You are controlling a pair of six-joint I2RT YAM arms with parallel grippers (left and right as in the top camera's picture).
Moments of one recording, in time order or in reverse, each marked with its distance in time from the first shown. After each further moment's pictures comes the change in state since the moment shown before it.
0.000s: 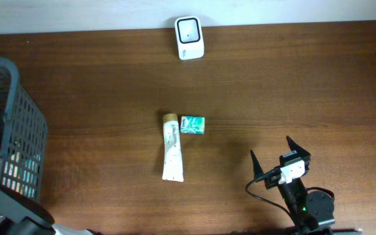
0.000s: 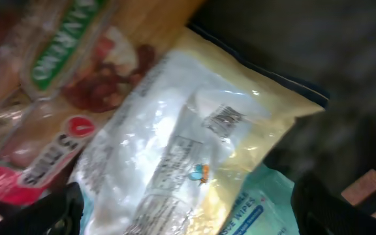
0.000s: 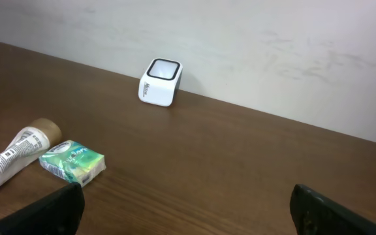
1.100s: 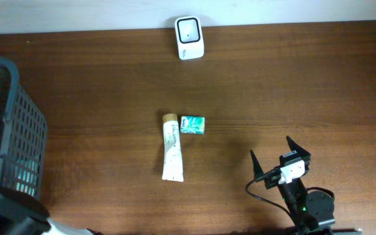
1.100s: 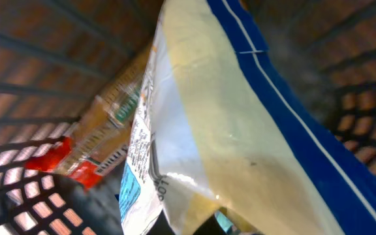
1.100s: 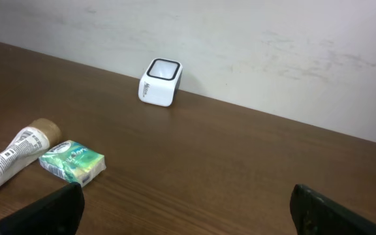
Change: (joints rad) left arm -0.005 0.069 0.473 -0.329 0.023 -0.075; right arm 0.000 0.000 0.000 0.000 0.000 0.000
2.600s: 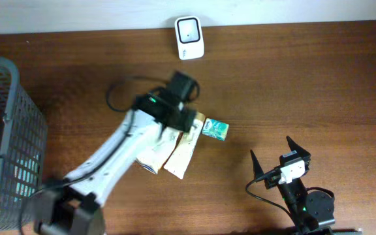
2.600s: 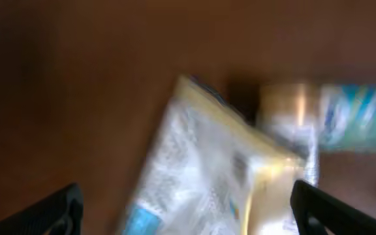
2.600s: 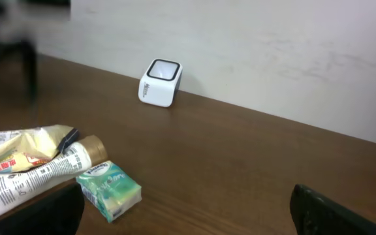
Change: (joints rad) left arm -1.365 -0.129 -0.463 0.373 -0.138 -0.176; right arm 0.000 -0.001 0.000 0.001 0.000 0.000
